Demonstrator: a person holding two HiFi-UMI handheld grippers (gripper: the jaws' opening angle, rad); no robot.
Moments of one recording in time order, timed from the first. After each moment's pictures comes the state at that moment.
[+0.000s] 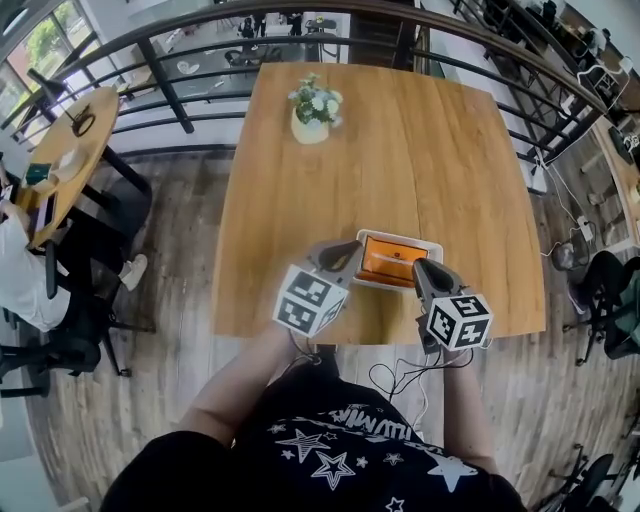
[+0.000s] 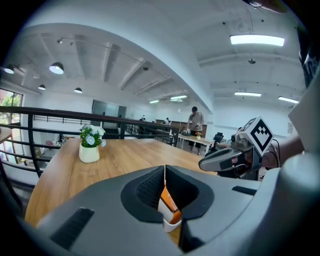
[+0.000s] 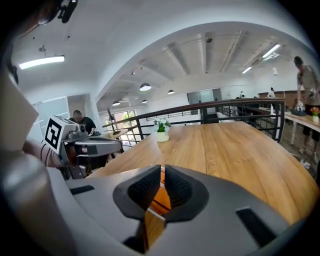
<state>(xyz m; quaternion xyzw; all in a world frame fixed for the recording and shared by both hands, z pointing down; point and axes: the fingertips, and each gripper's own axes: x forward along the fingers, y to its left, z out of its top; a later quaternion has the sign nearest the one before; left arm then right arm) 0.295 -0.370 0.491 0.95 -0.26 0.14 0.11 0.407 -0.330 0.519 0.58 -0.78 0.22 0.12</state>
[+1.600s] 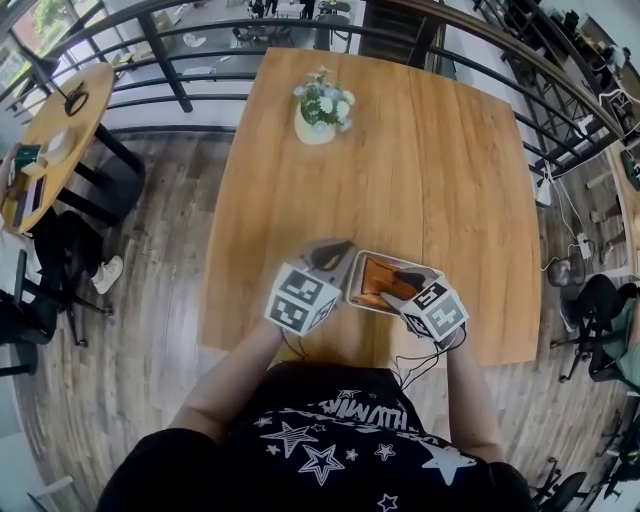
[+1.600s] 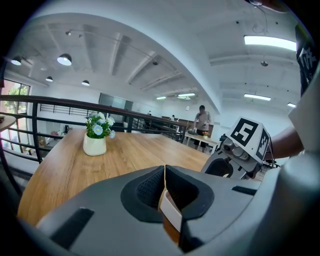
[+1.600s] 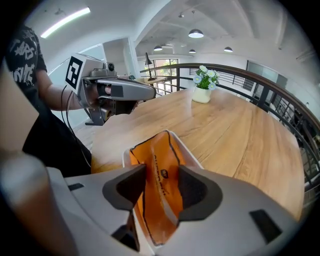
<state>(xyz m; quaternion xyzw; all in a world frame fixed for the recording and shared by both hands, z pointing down) 0.293 -0.450 0.529 0.94 -0.29 0.15 0.15 0.368 -0.380 0.607 0.32 -0.82 0.22 0.42</state>
